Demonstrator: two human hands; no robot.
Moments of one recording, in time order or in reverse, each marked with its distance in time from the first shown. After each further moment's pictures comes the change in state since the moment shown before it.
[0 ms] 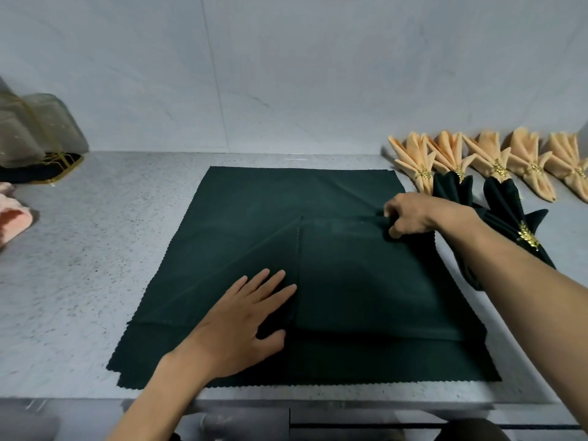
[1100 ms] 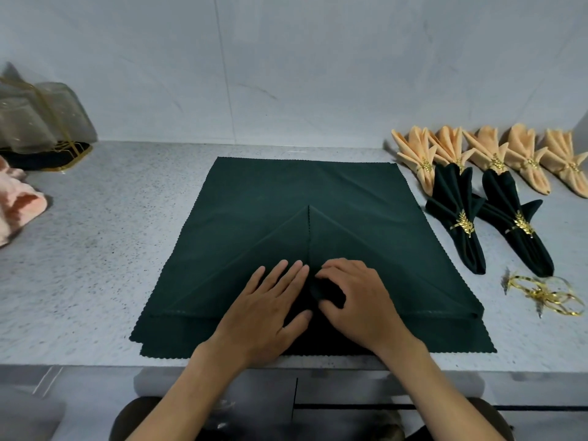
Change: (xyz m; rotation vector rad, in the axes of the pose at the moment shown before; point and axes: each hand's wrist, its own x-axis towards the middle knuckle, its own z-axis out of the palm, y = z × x) left_hand -0.011 0.027 0.012 0.036 0.066 -0.027; right_hand -0.118 -0.126 0.145 0.335 0.589 -0.319
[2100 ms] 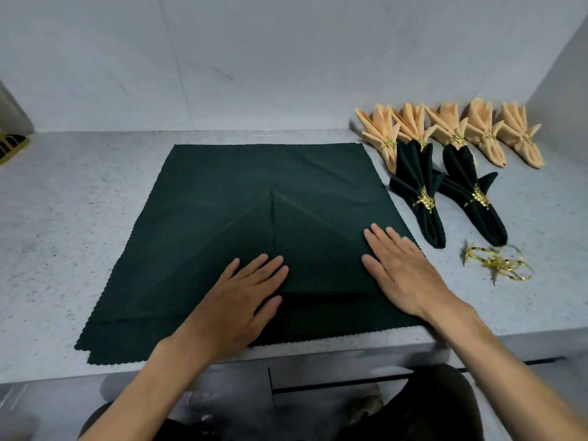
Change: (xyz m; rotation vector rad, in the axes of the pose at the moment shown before) left_hand 0.013 0.004 0.003 -0.057 -0.056 0.109; right_hand -0.026 0.100 -0.060 -0.254 -0.354 0.312
